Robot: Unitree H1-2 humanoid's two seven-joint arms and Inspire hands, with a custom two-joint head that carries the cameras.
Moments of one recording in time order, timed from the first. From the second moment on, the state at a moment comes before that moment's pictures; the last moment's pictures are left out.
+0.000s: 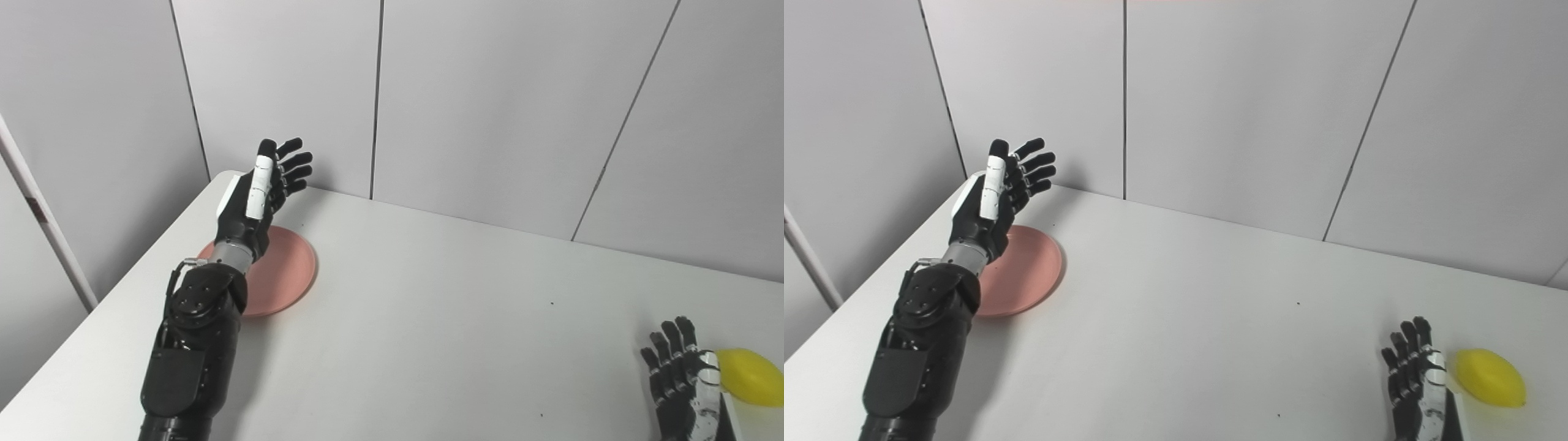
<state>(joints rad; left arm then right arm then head) -0.43 0.25 0.27 -0.05 -0.19 0.33 -0.03 -0.06 -0.08 -0.15 0.05 0.32 -0.08 0.18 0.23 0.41</state>
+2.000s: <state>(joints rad) -0.50 0.43 0.44 0.71 -0.29 -0.06 0.00 -0.05 -0.08 -0.15 0.03 0.32 -0.08 0.17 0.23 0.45</state>
